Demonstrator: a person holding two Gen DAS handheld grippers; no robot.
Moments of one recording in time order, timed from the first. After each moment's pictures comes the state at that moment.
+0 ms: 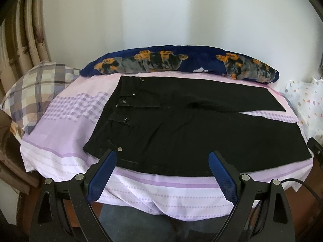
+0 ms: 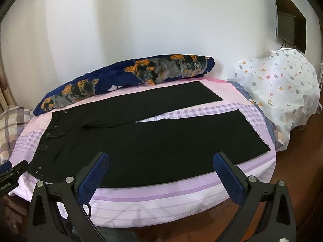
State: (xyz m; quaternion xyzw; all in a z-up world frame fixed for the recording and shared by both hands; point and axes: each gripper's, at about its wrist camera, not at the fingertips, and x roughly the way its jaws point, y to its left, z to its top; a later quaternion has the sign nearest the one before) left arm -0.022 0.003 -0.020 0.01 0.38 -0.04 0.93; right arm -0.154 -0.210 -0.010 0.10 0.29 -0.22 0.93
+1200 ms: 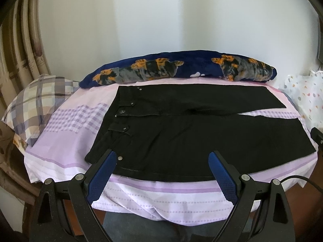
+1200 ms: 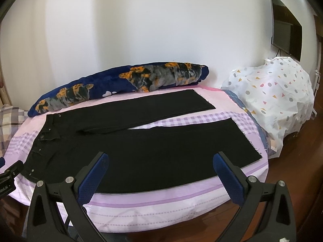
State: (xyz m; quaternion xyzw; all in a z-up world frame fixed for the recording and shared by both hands) left arm -0.023 -0.017 -0.015 0.04 0.35 -0.05 0.93; right arm -0.158 -0.214 -0.007 0.08 0.26 -0.24 0.93
